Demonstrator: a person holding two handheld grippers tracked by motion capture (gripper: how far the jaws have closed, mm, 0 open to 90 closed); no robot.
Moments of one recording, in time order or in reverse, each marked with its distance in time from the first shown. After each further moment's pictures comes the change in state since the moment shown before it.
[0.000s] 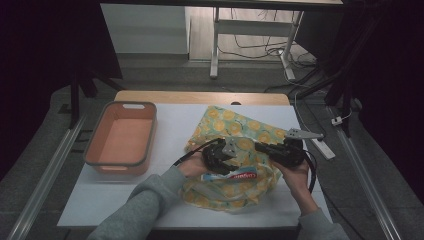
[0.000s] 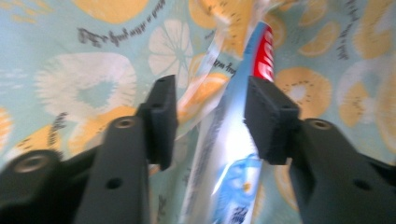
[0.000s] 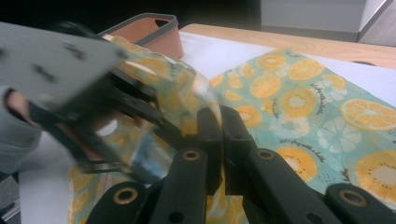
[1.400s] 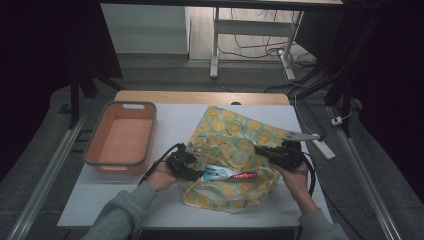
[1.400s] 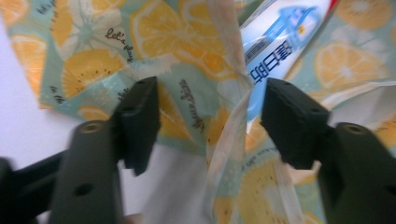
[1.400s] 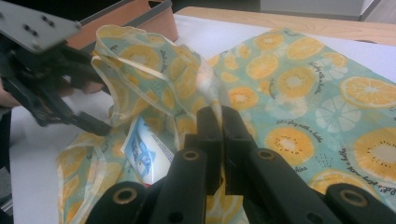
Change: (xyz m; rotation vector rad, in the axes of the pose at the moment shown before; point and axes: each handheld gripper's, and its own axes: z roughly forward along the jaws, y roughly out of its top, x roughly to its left) left arm 0.004 -0.087 -0.033 0.113 0.063 -0.381; right arm -0.006 -0.011 0.005 0.055 -0.008 0.004
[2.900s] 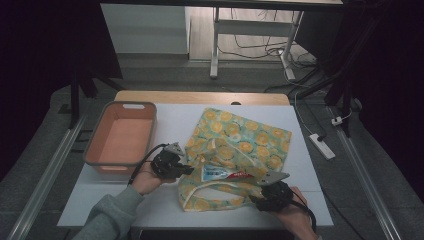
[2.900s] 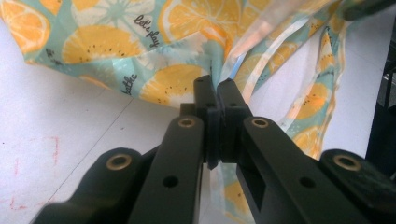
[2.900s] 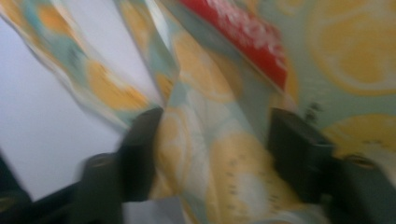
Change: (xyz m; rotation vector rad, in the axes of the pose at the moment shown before) left arm 0.013 -0.028 -0.040 -0.093 -0.165 -0.059; right arm 0.075 -0.073 0.003 0.476 -0.242 -0.307
